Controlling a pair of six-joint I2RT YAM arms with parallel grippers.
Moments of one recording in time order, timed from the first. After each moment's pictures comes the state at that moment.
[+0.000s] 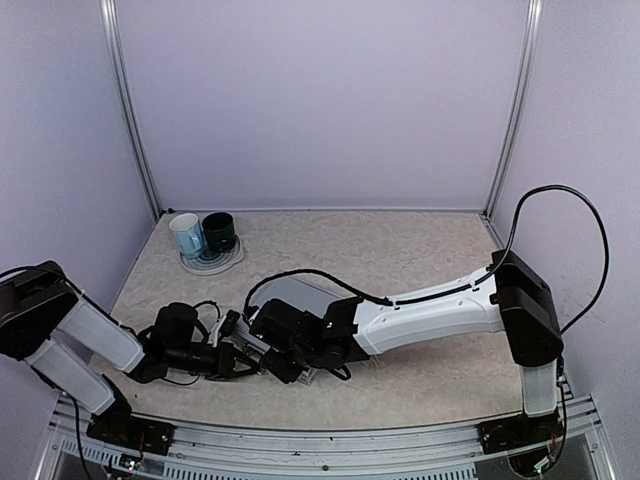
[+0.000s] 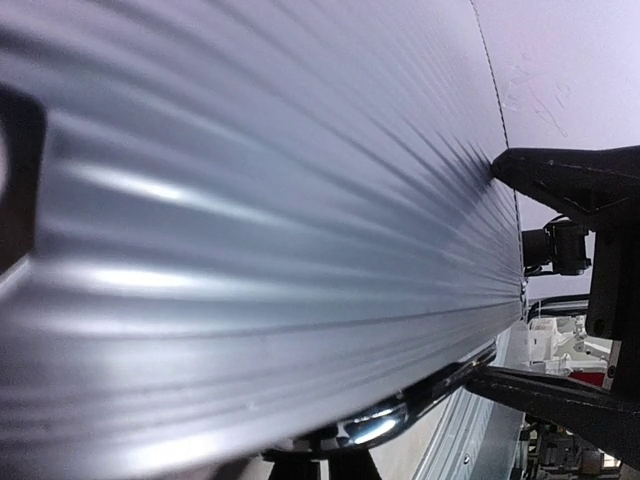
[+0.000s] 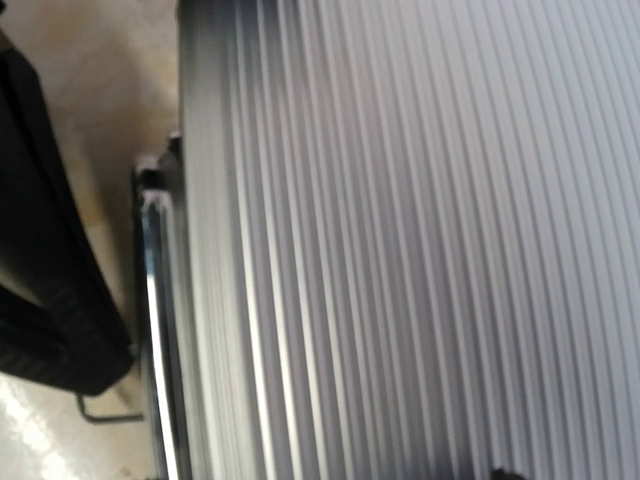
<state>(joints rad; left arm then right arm) -0.66 1.50 0.18 0.70 0.59 -0.76 1.32 2.09 1.54 -0.41 0.38 0.20</state>
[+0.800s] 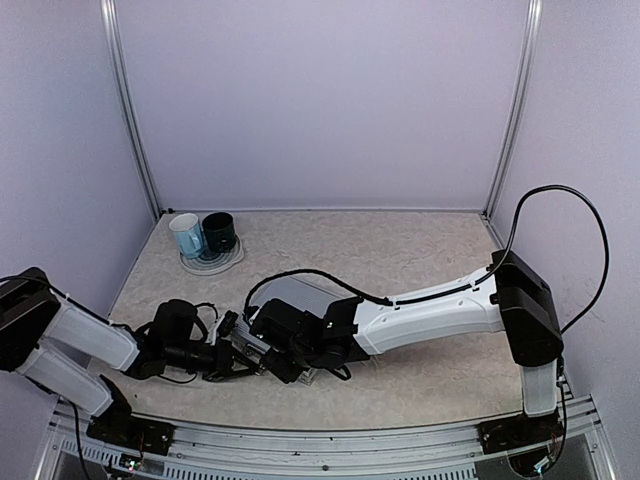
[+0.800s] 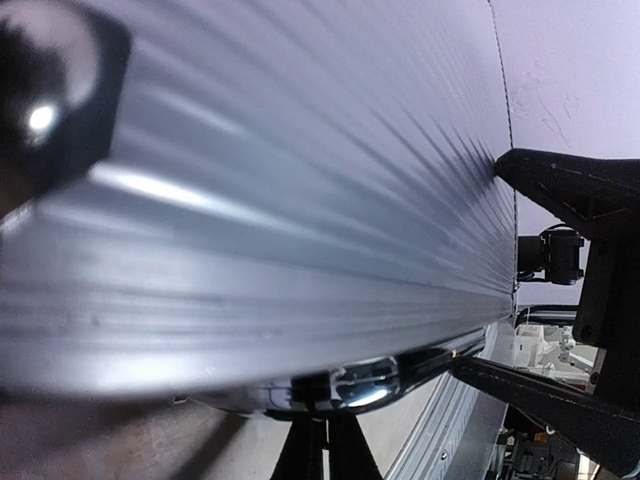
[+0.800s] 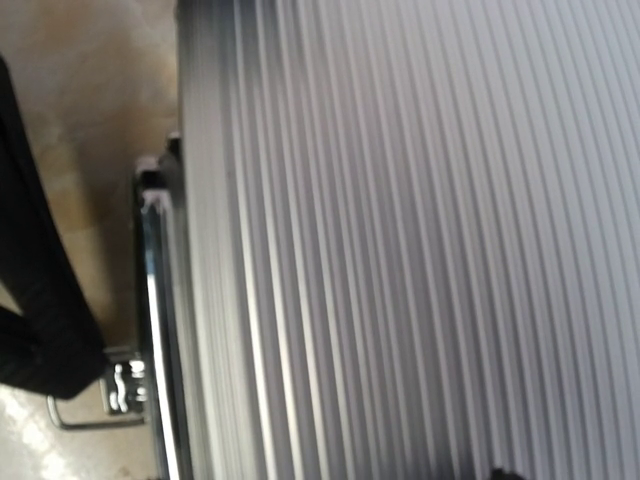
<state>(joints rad) -0.66 1.40 0.20 0.54 0.59 -0.83 1.32 2.09 1.54 -0.41 0.38 0.20</state>
